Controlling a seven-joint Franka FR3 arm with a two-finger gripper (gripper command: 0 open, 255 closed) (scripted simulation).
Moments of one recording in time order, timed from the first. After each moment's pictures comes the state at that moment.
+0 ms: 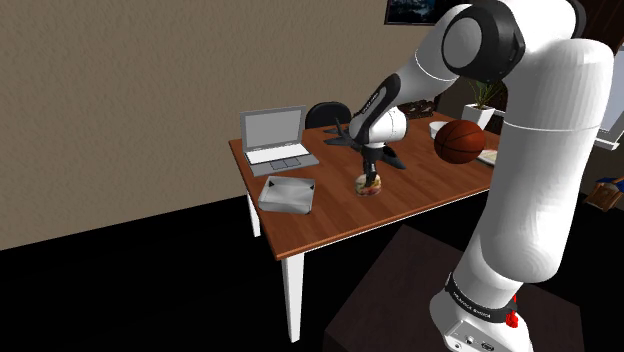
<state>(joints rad) 0.02 0.20 -0.58 -2.35 0.16 2.52 -1.35</state>
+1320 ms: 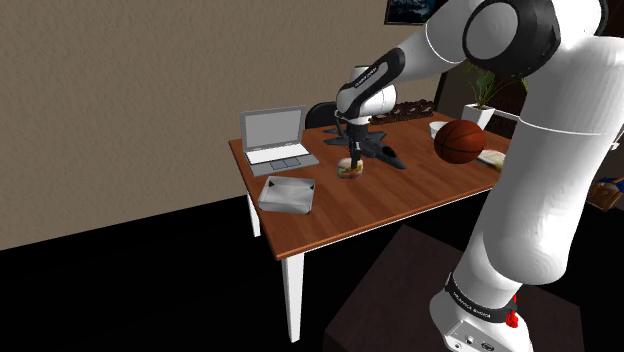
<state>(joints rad) 0.11 0.10 -0.56 -2.20 0.05 2.29 -1.16</state>
